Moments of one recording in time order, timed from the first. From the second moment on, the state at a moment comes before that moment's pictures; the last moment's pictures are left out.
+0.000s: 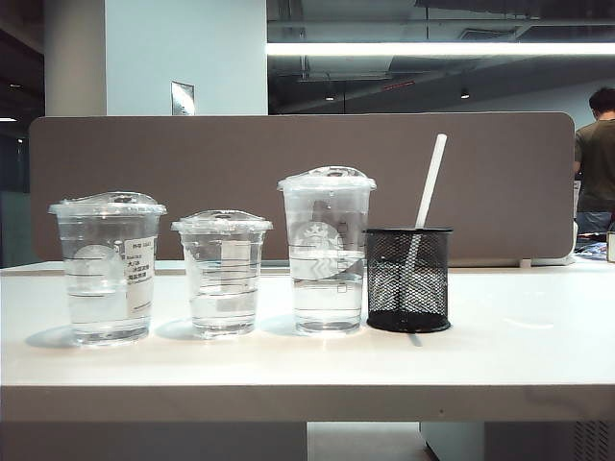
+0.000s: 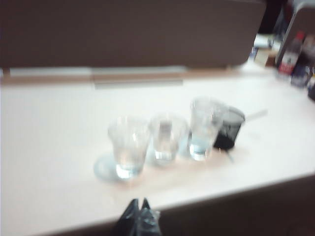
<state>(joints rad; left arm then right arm) -0.07 0.00 1.13 -1.26 0.27 -0.06 -0.02 0.00 0.01 -0.19 0.02 0.03</state>
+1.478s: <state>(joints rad) -0.07 0.01 1.13 -1.39 0.43 0.07 -0.02 0.15 0.78 -0.49 -0.06 -0.12</state>
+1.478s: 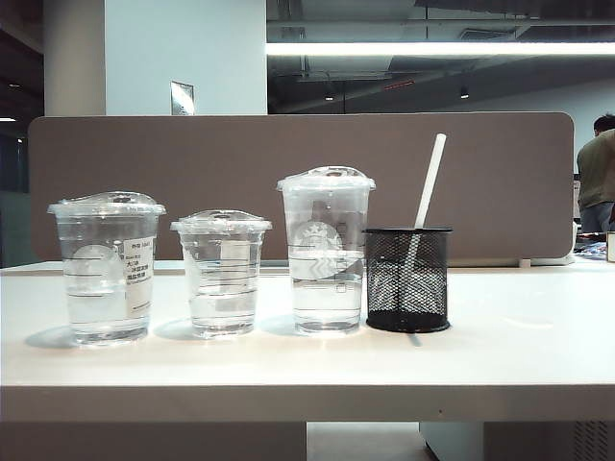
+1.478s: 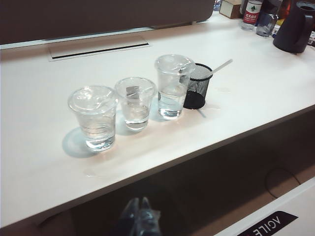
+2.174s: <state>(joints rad) -0.07 0.01 1.11 -1.40 0.42 0.07 -0.07 1.34 1.29 -0.26 -0.22 -0.24</state>
